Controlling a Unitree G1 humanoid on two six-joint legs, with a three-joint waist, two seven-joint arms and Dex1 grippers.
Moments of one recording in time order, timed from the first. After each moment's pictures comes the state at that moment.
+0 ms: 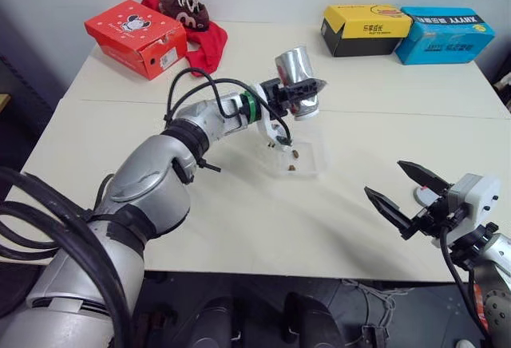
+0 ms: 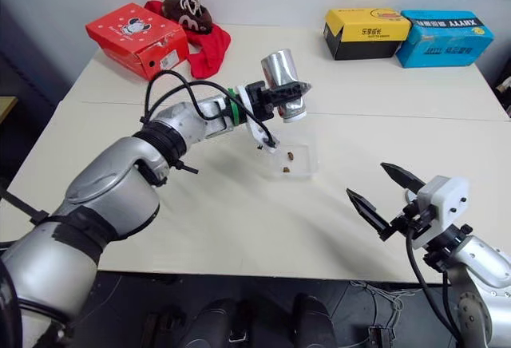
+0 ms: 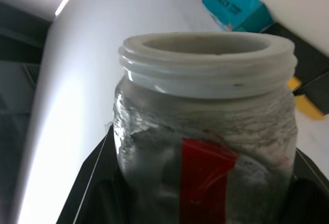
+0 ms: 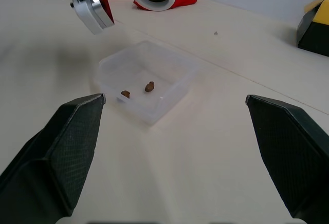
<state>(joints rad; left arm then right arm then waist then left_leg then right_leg) -1.48 0.33 -0.94 1.20 1.19 -0.60 0.80 0.18 -0.59 -0.41 -0.45 0.59 0.19 0.75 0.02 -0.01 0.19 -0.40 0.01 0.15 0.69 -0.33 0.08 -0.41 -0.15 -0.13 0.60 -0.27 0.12</state>
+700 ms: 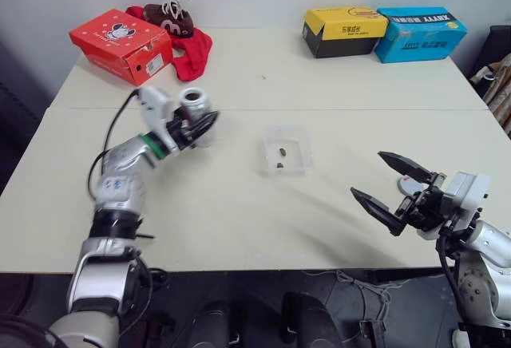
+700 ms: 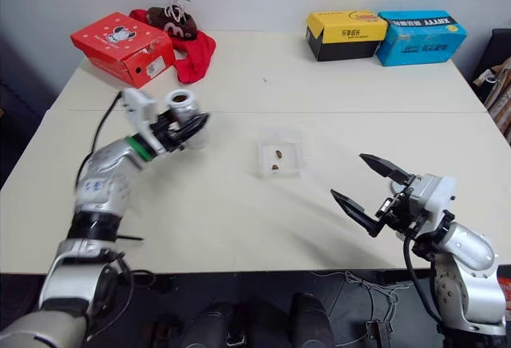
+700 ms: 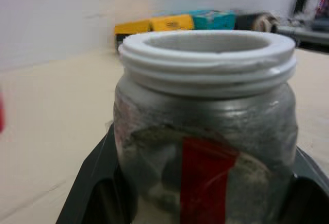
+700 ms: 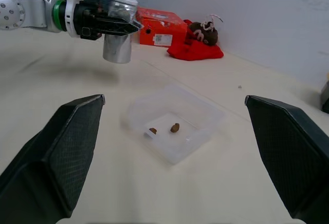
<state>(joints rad) -0.62 0.46 0.19 0.35 -0.45 0.16 -0.58 0.02 -0.54 -0.32 -0.26 0.60 -0.06 1.02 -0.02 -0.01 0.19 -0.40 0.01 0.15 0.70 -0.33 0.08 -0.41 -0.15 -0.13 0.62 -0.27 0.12</state>
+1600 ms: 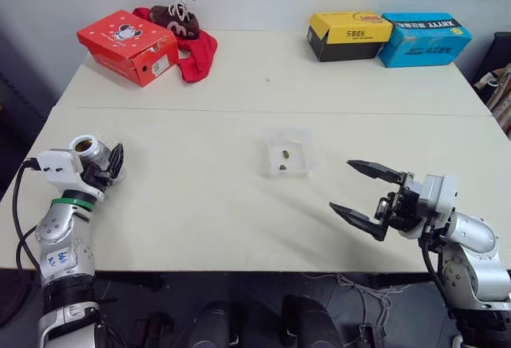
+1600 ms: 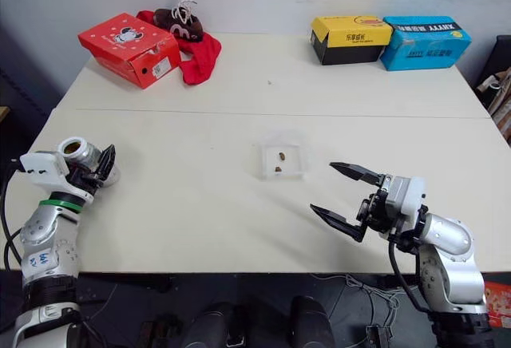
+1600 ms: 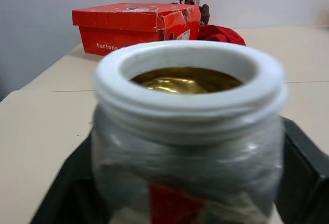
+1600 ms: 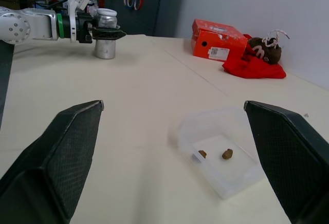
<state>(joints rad) -0.30 0.49 0.47 0.40 -0.37 -0.12 -0.39 -0.05 -0.57 -0.21 -0.20 0.59 -0.08 1.12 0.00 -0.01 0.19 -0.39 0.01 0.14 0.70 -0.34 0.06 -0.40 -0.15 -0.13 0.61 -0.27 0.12</state>
